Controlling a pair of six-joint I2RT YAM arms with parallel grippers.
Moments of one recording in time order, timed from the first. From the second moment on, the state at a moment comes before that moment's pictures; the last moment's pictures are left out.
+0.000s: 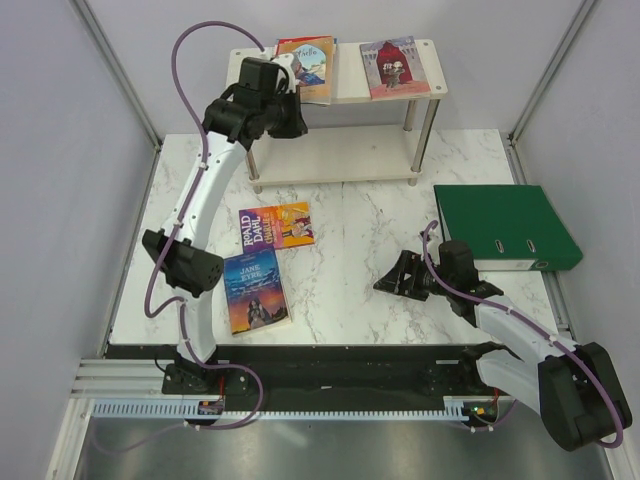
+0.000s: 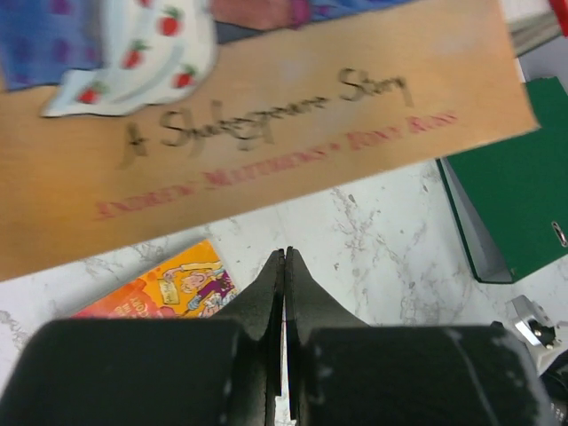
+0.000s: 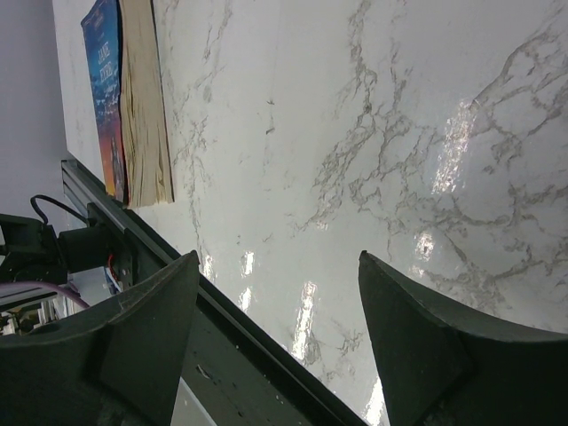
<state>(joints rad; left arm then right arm) -0.39 2.02 2.41 -0.96 0.11 -0.26 0.32 1.03 0.35 0.02 -0.54 0.67</state>
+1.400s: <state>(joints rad) -0.37 2.02 2.37 -0.78 0.22 -0.34 0.32 1.04 0.34 0.04 -0.54 0.67</state>
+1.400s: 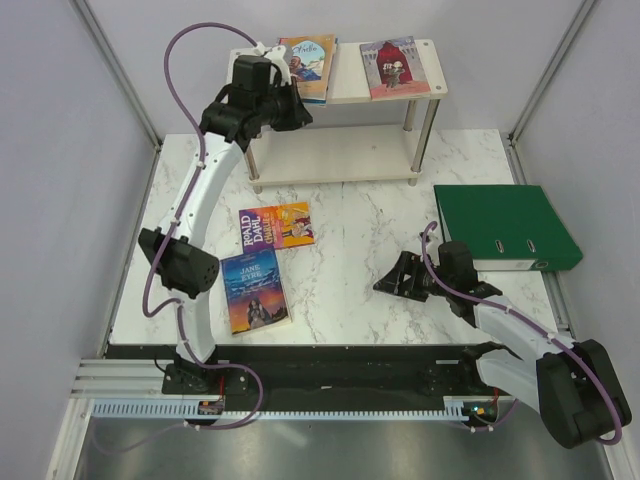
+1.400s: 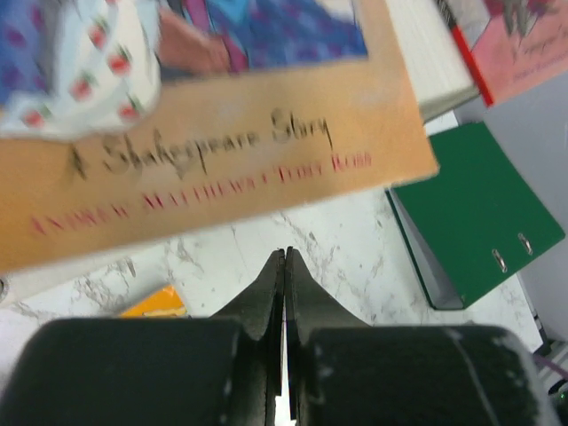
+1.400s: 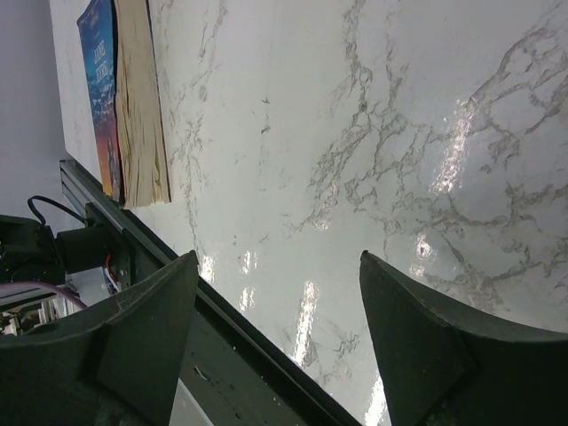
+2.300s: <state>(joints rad) -0.29 0.97 0.70 -0.61 0.00 -0.63 0.78 1.77 0.80 0.27 -0.49 0.82</state>
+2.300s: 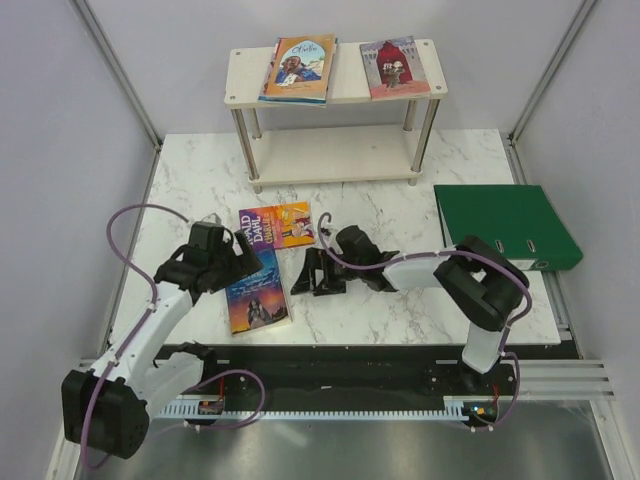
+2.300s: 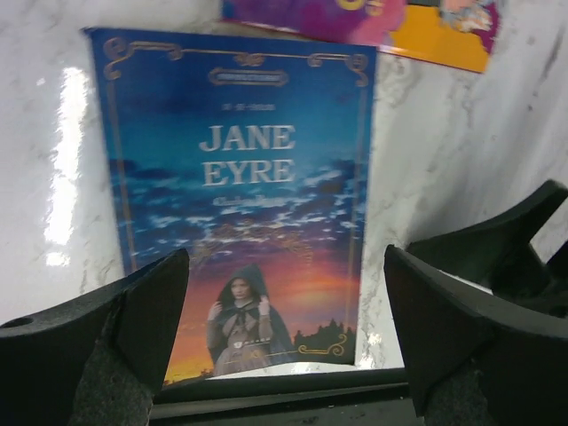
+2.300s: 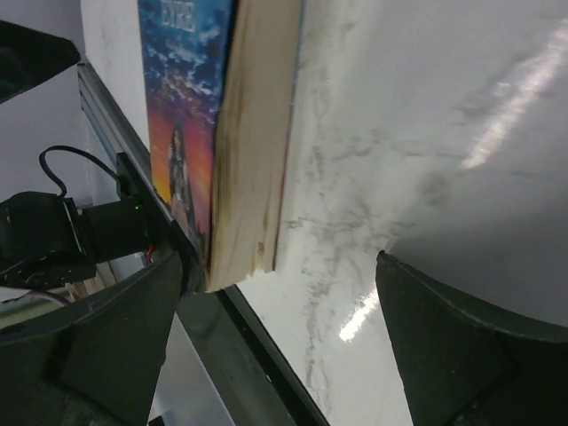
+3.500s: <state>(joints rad) -0.10 1.03 0.46 -0.58 0.05 -0.82 0.90 2.03 1.02 0.54 -0.52 1.03</state>
